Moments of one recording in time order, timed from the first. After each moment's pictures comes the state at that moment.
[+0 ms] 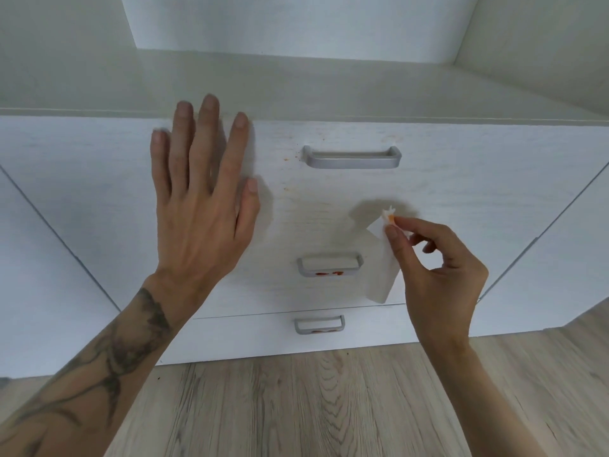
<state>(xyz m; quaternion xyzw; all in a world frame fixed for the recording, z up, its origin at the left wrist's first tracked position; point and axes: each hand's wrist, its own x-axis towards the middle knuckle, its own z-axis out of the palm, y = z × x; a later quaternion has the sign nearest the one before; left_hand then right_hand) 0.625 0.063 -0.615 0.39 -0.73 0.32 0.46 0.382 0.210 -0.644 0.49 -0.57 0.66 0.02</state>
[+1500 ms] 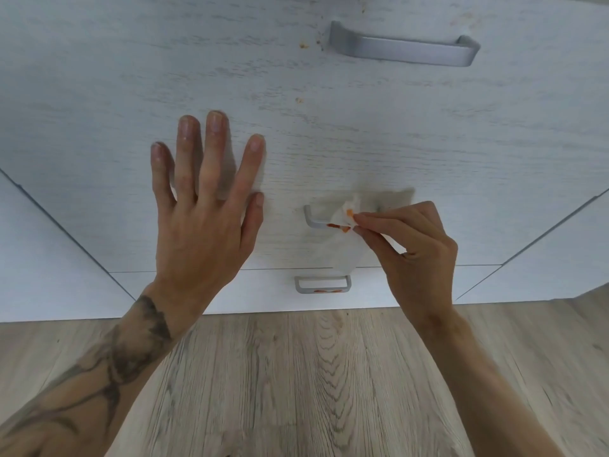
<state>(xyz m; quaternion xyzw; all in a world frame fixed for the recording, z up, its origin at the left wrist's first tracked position) 0.633 0.072 -0.729 0.42 -0.76 0.32 0.38 0.376 0.178 -0.718 0.66 -0.54 0.51 0.12</state>
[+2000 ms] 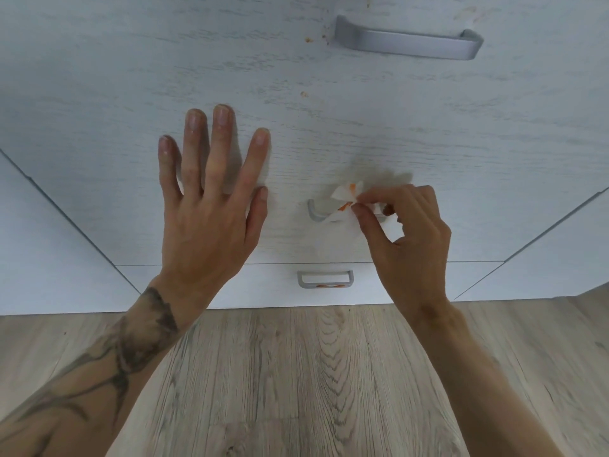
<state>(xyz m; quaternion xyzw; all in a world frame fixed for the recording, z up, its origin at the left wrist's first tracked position) 0.632 0.075 -0.726 0.43 -0.76 0.31 0.38 0.395 0.176 -0.705 0.64 -0.57 0.51 0.09</state>
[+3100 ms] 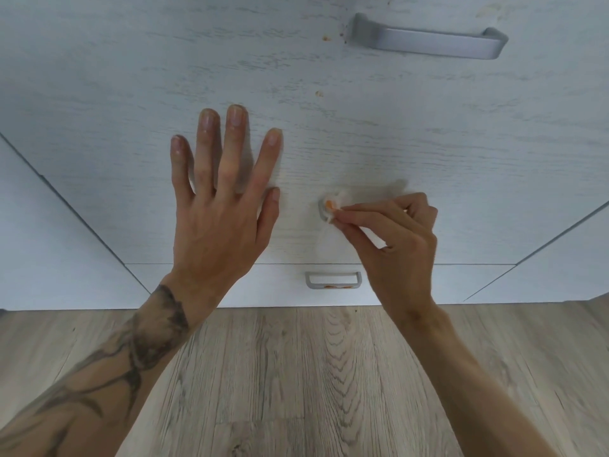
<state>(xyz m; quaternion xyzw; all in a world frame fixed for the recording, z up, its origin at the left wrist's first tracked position) 0.631 0.072 -0.729 0.43 -0.76 0.32 0.38 0.412 0.166 -0.721 0.65 -0.54 0.52 0.13</state>
